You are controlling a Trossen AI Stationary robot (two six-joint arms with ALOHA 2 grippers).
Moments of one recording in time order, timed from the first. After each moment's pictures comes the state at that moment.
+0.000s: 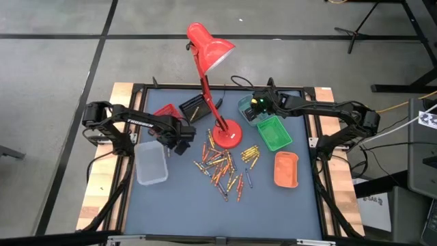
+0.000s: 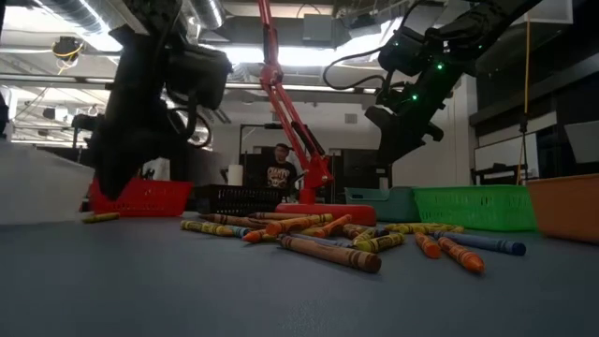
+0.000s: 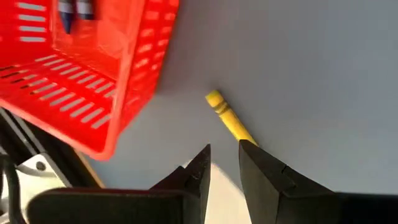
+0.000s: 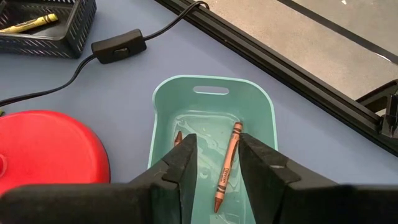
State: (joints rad) left arm 0.11 1.60 0.89 -1.06 -0.13 -1.01; right arm -0.45 1.46 0.90 -0.30 0.29 0.31
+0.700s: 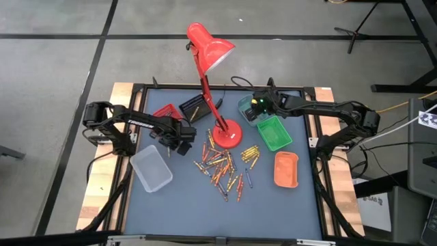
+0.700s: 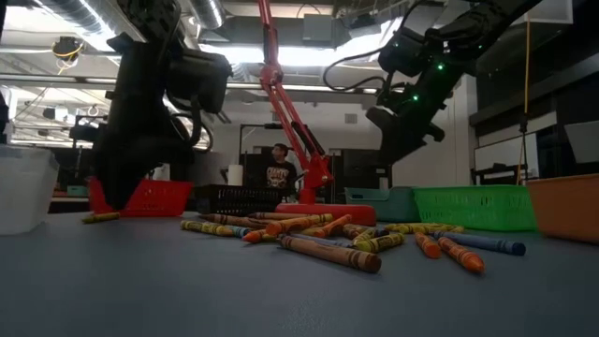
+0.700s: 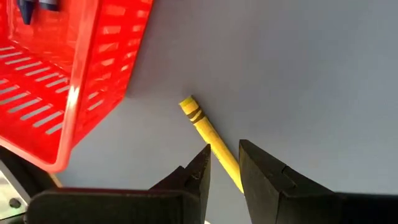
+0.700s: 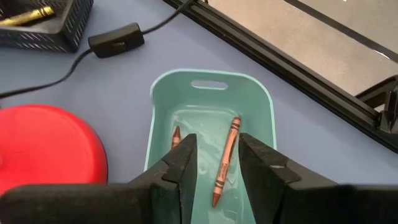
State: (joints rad) left arm 0.11 1.60 0.86 -0.98 -0.11 -1.07; right arm -0.45 1.46 0.90 -0.31 0.29 0.31
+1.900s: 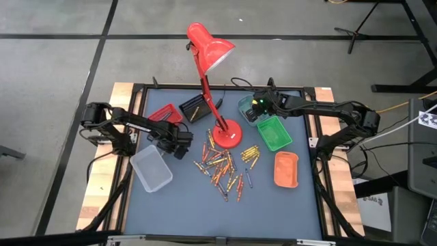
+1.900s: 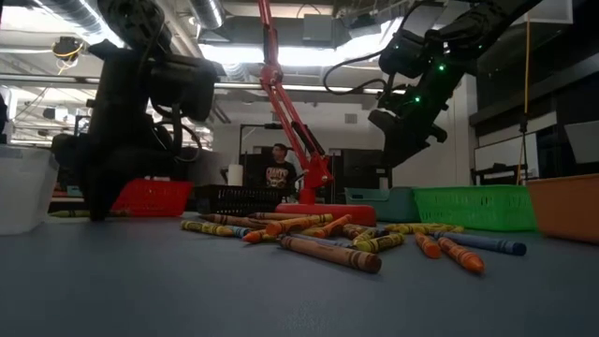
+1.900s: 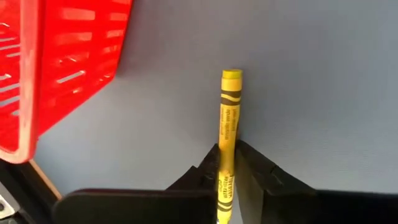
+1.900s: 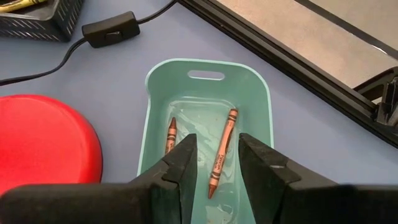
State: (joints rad) left arm 0.06 1.60 0.77 -0.89 -0.10 -1.08; right arm -0.45 1.46 0.90 -0.34 0.29 0.31
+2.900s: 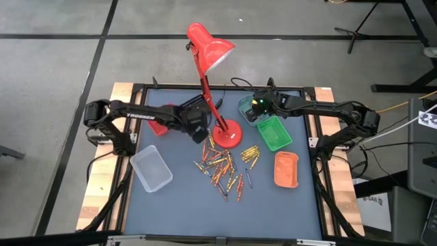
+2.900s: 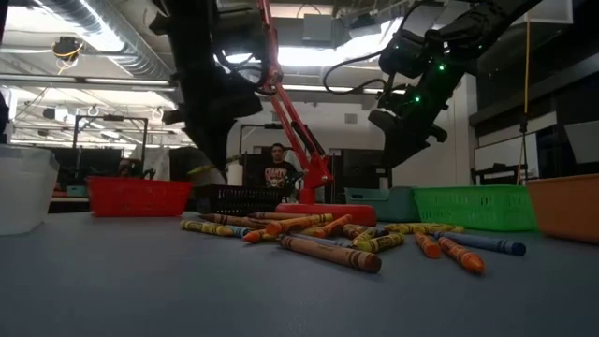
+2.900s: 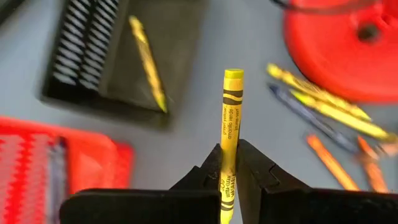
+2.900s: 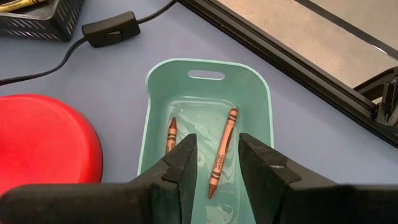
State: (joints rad) left arm 0.18 1.60 1.09 -0.76 -0.35 -0.62; right arm -0.45 1.46 0.90 -0.34 0.29 0.31
